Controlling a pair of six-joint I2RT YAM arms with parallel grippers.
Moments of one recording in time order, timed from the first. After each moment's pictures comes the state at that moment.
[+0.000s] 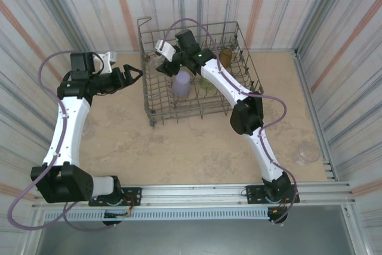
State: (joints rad) left arm 0.04 1.30 1.34 -0.75 0.66 -0.34; right arm 0.63 2.46 2.51 -0.63 -0.37 -0.51
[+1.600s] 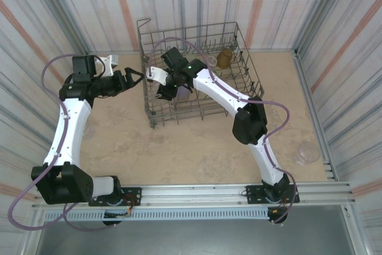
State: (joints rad) left arm 0.04 1.29 1.29 -0.73 0.69 -0.34; right arm 0.78 2.27 2.24 -0.86 -0.26 -0.58
